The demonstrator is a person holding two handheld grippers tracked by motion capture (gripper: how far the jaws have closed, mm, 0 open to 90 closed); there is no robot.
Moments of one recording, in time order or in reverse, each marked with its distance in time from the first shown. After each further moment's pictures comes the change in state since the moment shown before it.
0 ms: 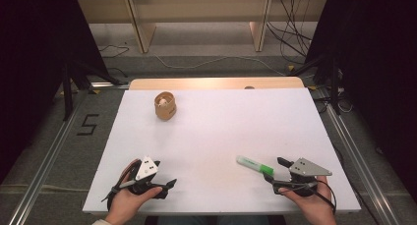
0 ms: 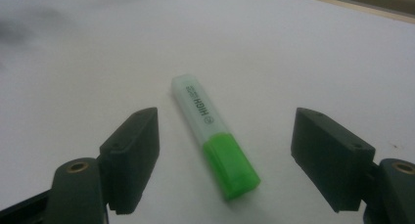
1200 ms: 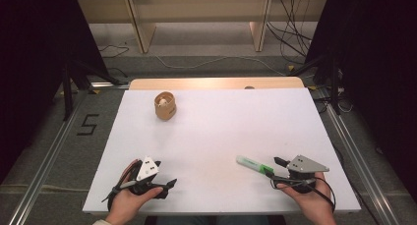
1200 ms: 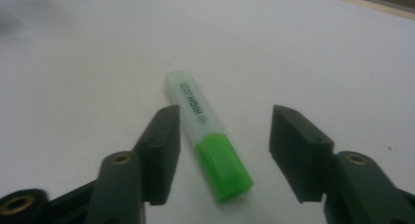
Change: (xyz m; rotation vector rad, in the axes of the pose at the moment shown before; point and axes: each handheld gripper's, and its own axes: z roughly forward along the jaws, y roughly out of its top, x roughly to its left) left arm -0.002 0.001 0.001 0.003 0.006 0.015; right arm -0.003 0.006 0.004 0.040 -0.009 -0.017
